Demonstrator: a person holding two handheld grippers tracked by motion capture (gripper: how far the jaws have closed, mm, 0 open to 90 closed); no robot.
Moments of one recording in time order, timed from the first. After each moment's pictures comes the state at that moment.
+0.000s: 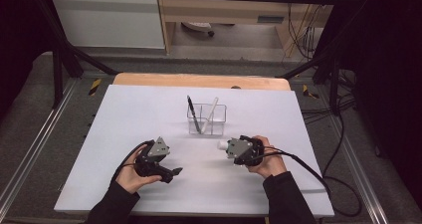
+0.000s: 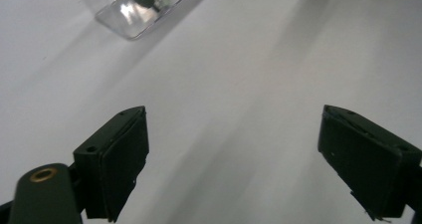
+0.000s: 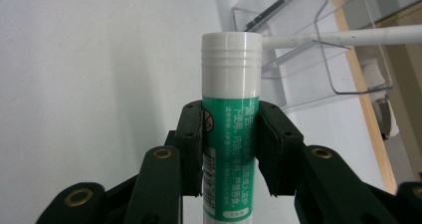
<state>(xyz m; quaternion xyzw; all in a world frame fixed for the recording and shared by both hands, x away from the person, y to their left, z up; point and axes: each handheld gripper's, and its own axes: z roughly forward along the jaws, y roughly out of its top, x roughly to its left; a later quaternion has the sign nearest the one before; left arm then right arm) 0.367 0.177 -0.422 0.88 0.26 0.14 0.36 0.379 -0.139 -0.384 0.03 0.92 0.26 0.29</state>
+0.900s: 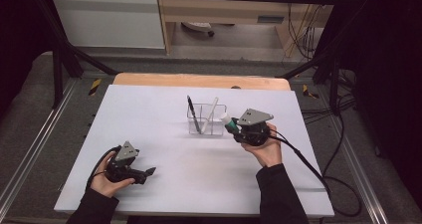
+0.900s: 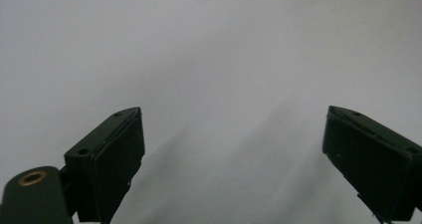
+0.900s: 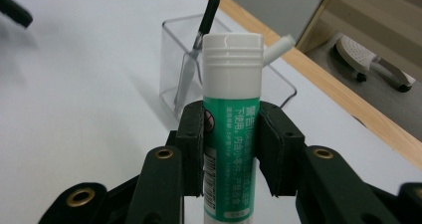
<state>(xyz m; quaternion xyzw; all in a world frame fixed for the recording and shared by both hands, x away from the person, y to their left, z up) 0.357 0.254 -0.445 0.84 0.35 0.17 0.37 0.415 -0.151 -0.356 0.25 0.83 0.42 0.26</state>
